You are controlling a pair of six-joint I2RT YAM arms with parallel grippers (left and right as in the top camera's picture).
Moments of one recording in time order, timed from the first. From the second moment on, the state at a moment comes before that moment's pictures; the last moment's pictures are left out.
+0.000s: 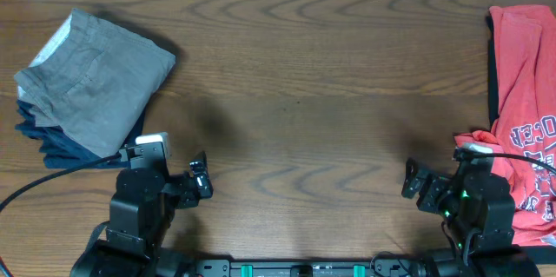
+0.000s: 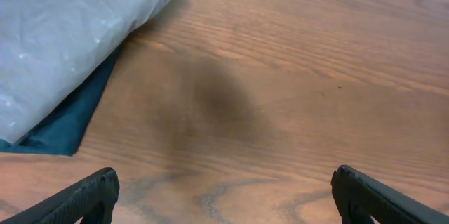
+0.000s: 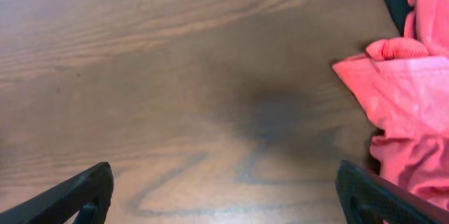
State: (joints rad) left arm -0.30 0.49 0.74 -0.91 -0.16 -0.37; right arm 0.13 0.43 0.62 -0.92 0.09 0.37
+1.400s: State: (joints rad) left arm -0.30 0.49 0.74 -0.91 -0.17 -0.37; right arm 0.14 0.01 0.06 0.00 0.04 0.04
